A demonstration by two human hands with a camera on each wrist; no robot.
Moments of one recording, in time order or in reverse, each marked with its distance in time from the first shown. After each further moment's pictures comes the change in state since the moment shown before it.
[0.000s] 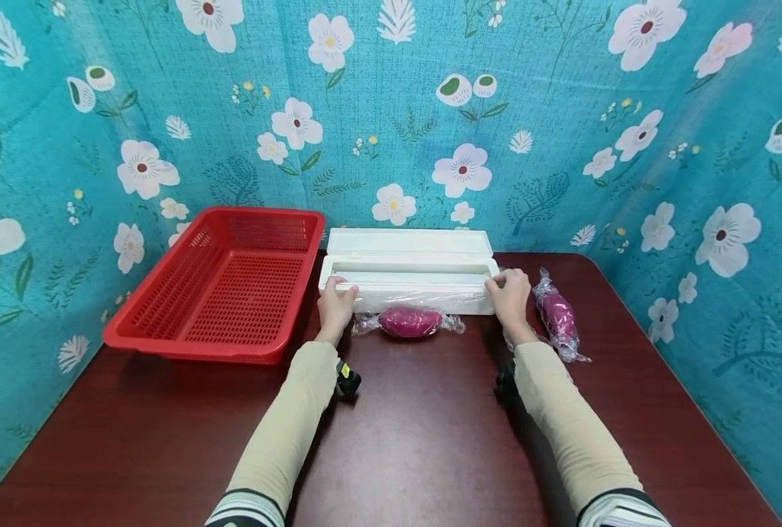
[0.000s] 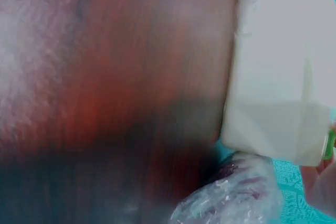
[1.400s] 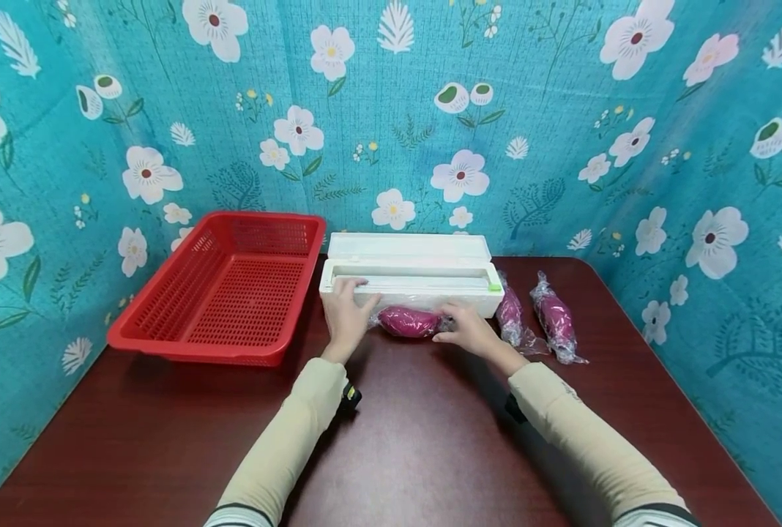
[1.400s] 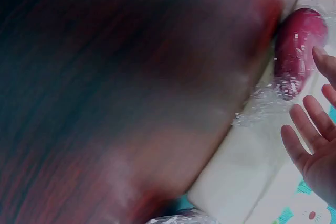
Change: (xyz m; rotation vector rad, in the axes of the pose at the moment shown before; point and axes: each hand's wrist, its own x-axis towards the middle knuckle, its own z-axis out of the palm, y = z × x) left_hand -0.036 0.026 -0.003 0.146 0.106 0.529; right_hand -0.043 -0.041 0.008 0.057 -0.613 -0.520
